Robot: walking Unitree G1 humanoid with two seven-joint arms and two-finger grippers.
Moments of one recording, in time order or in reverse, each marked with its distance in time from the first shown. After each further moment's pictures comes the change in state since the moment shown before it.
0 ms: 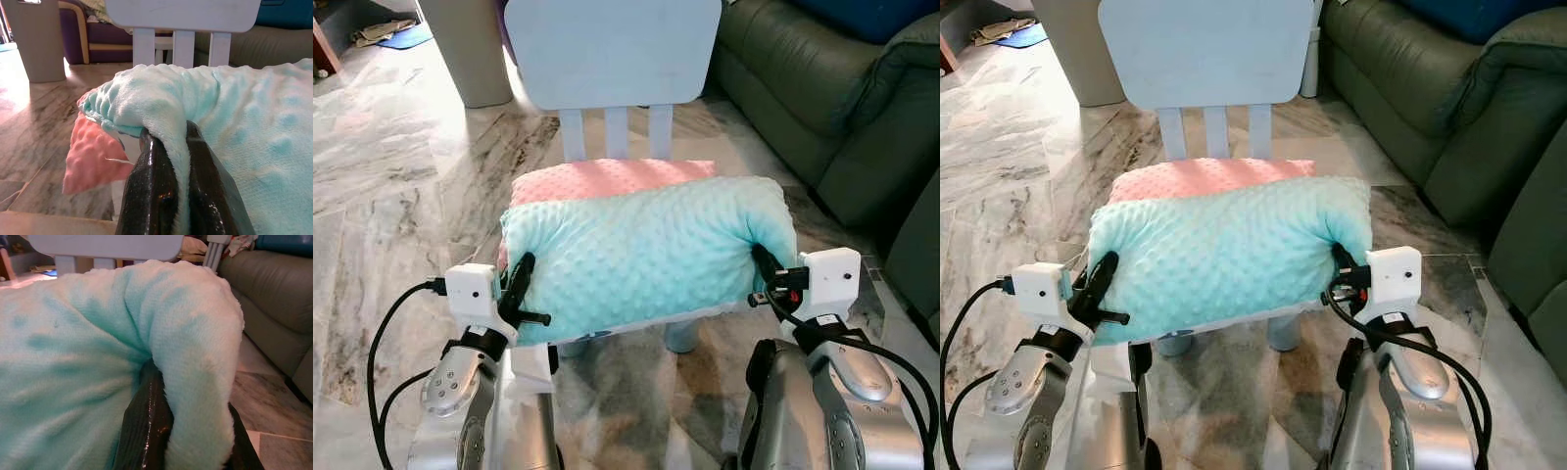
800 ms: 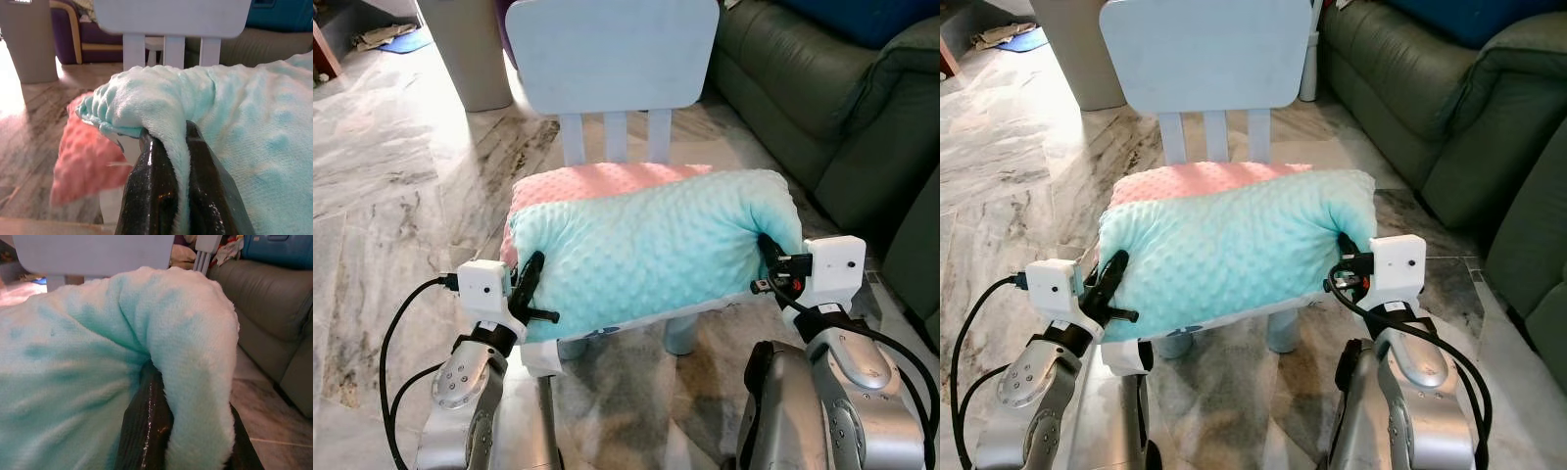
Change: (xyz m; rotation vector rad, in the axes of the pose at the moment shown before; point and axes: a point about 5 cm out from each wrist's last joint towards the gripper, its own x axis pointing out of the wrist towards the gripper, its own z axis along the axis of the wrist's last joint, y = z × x) left arm 0.006 -0.006 -0.005 -0.011 0.018 -0.019; right arm 0.006 -0.002 0.007 0.008 -0.011 -0.038
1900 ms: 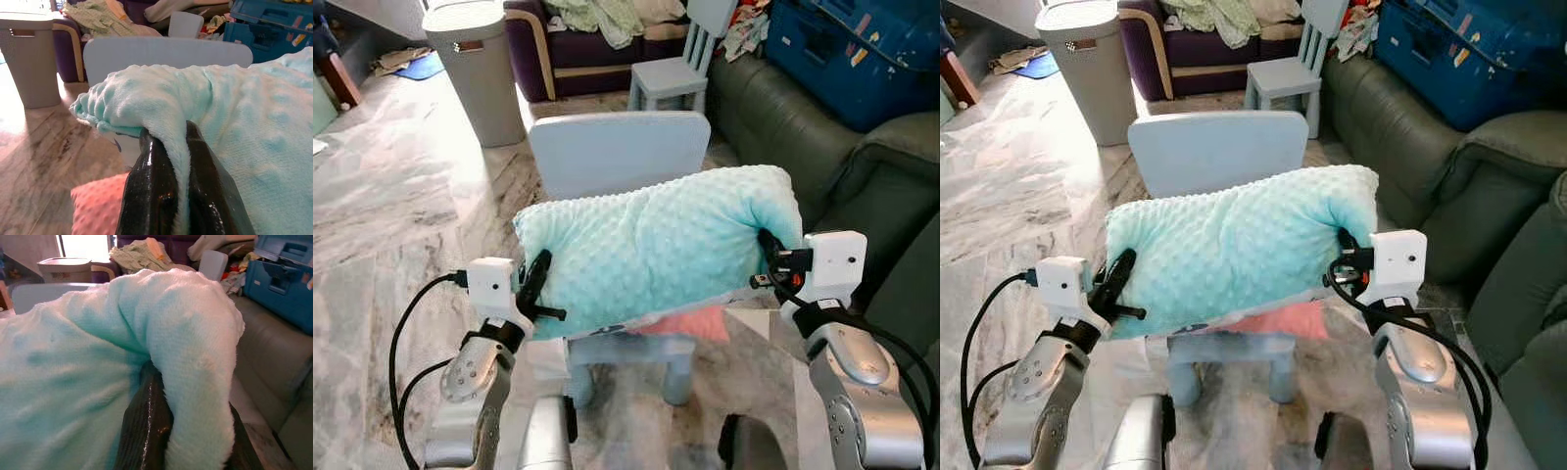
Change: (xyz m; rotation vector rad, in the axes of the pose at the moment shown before) left arm 0.007 -0.007 -0.001 -0.008 0.003 -0.019; right arm 0.003 0.001 0.004 0.011 -0.017 -0.002
